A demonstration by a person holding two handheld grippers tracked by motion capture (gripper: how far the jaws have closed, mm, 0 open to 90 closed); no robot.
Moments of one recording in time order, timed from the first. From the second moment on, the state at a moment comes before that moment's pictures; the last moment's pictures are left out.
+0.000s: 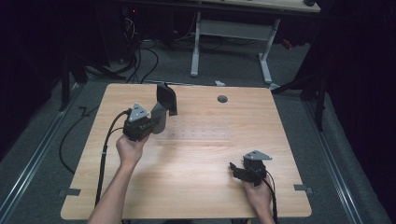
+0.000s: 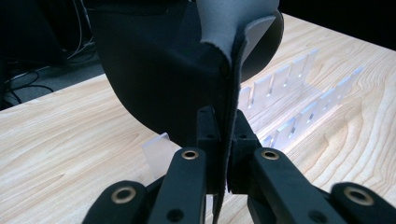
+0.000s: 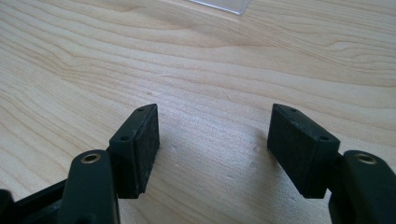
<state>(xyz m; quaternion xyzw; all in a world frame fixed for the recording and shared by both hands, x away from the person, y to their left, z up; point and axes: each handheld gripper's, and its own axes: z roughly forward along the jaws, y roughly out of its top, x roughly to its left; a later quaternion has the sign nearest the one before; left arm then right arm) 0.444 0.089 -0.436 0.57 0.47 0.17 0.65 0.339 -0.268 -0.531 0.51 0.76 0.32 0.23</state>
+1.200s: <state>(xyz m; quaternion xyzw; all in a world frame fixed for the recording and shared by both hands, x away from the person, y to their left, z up) 0.431 0.112 -0.457 0.55 0.52 0.15 0.64 0.338 -0.267 -0.531 0.51 0.76 0.32 0.23</state>
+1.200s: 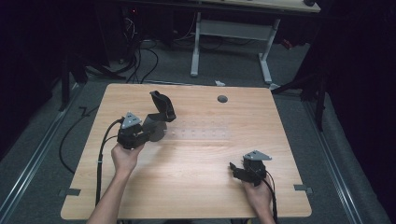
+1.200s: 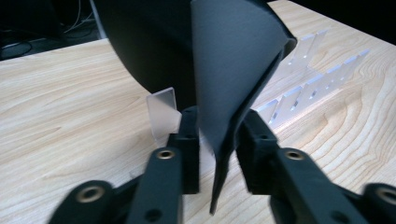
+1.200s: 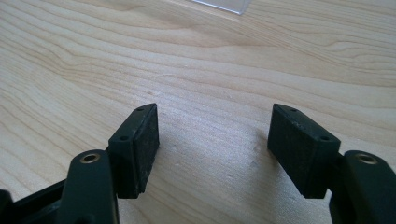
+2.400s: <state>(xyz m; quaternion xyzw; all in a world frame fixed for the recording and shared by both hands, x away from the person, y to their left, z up) 0.388 0.137 -0.450 0.54 0.53 0.13 0.64 0.338 -0.267 -0.531 0.51 0.76 0.32 0.23</state>
